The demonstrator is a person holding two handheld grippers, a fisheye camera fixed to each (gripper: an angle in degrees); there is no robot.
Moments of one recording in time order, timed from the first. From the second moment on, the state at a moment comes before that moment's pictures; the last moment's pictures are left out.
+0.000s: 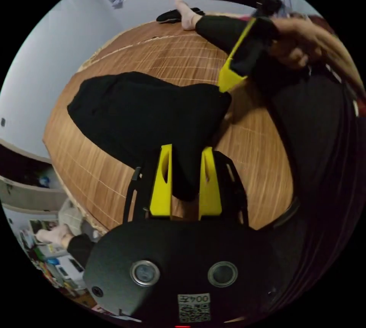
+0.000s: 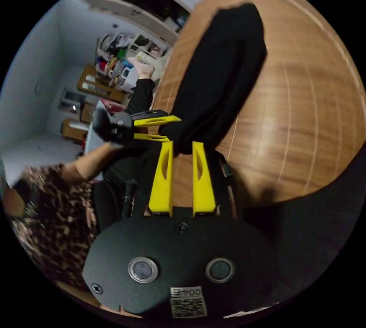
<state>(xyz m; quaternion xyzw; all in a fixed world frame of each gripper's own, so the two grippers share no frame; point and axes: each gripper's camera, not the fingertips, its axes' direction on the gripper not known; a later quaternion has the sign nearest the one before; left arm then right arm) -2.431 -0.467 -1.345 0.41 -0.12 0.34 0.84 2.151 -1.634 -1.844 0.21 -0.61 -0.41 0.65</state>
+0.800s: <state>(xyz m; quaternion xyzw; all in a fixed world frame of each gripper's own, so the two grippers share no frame) -2.519 -0.507 -1.403 0.28 0.10 0.37 0.88 2.053 -1.495 -1.916 0.43 -0.15 -0.55 0.70</state>
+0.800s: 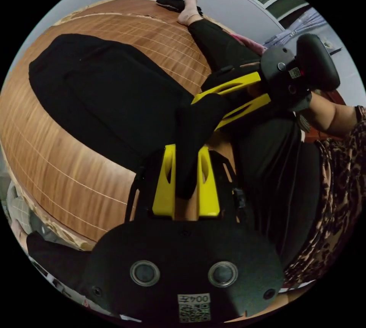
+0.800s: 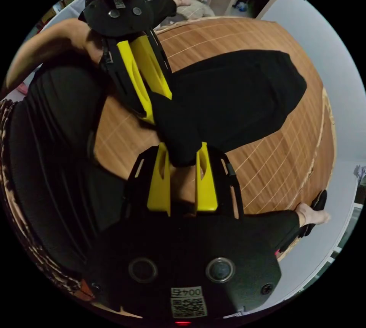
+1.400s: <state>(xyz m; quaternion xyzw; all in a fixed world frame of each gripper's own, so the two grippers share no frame) -2.635 -0.530 -1.499 0.38 0.43 0.26 0.78 2.212 -1.653 -1.924 0.25 -0.66 -0.38 0.60</state>
